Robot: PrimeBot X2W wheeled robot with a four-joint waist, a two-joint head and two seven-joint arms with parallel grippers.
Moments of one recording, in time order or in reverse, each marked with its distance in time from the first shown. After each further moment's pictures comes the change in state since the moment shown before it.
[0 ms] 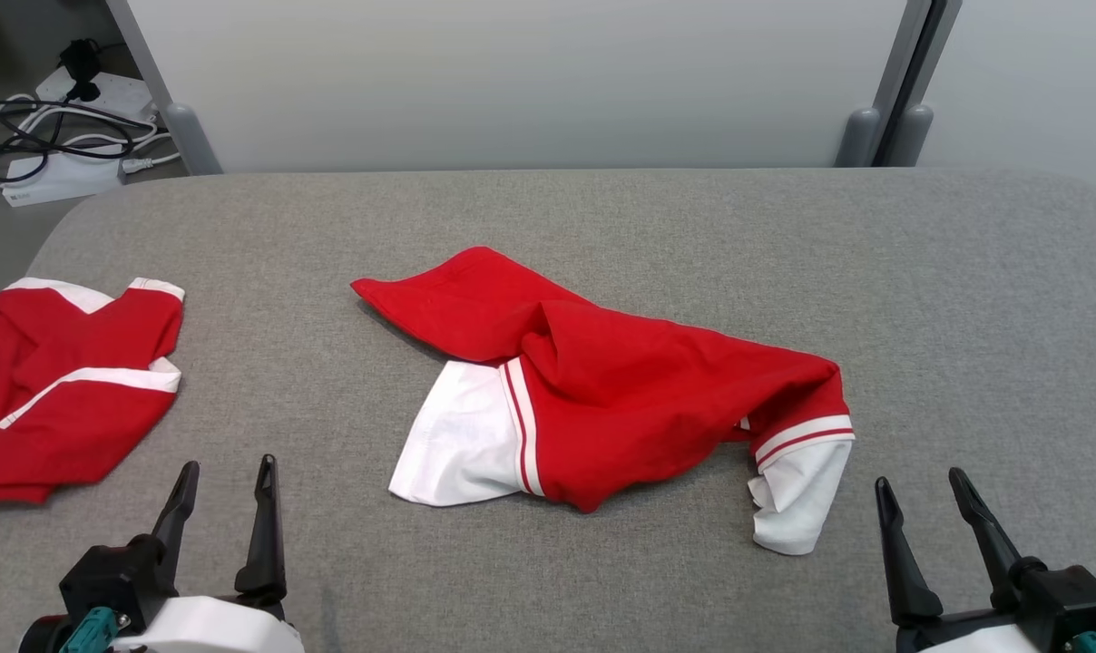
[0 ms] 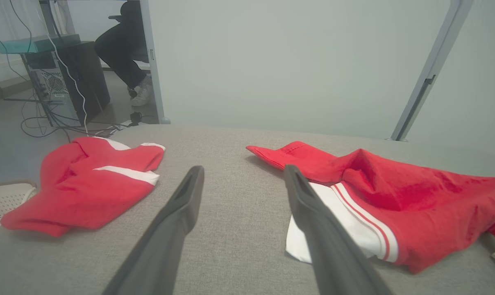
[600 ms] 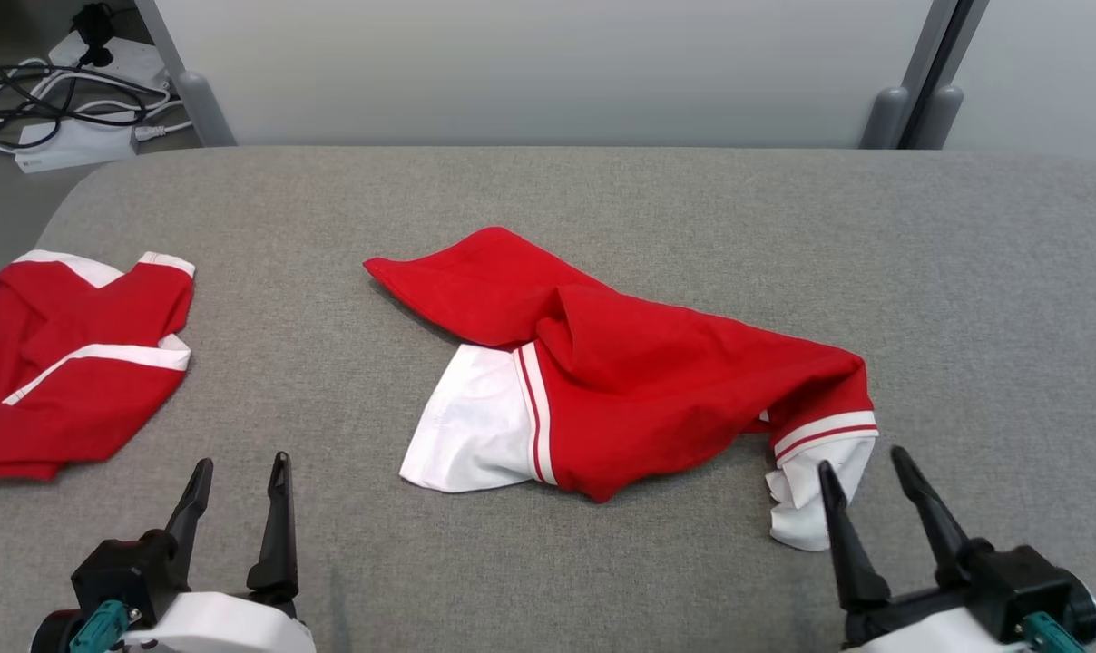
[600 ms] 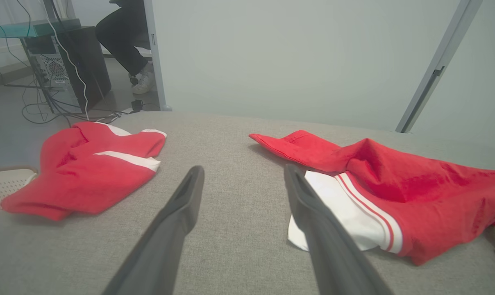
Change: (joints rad) left arm -0.002 -0.001 -0.013 -0.019 -0.009 0.015 0.018; right arm -0.021 -0.001 0.073 -0.019 0.023 0.000 0.000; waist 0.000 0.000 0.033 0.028
